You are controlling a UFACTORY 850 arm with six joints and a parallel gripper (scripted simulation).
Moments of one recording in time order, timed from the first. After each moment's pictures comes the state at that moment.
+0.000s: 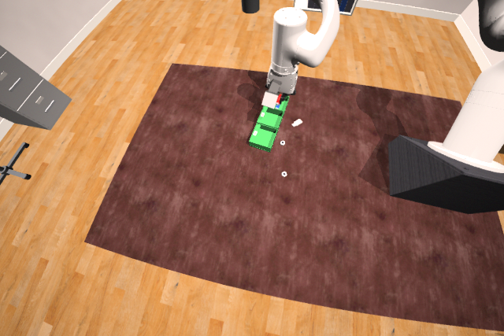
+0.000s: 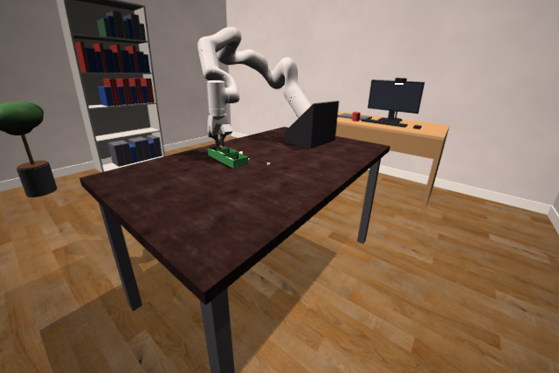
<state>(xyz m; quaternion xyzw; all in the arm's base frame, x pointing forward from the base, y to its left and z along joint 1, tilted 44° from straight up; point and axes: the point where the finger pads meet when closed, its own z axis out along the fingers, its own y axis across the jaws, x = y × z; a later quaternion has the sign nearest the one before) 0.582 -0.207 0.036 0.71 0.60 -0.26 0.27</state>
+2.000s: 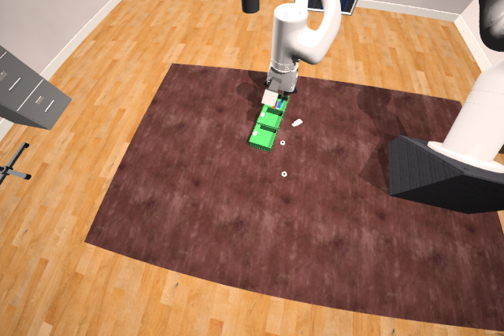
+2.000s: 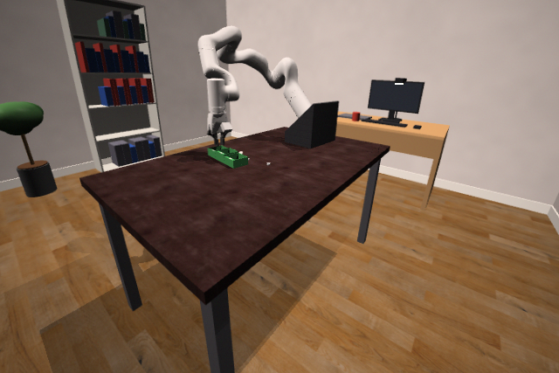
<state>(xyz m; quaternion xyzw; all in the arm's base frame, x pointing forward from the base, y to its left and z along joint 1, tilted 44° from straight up) 0.583 -0.200 0.043 0.71 0.60 -0.26 0.27</state>
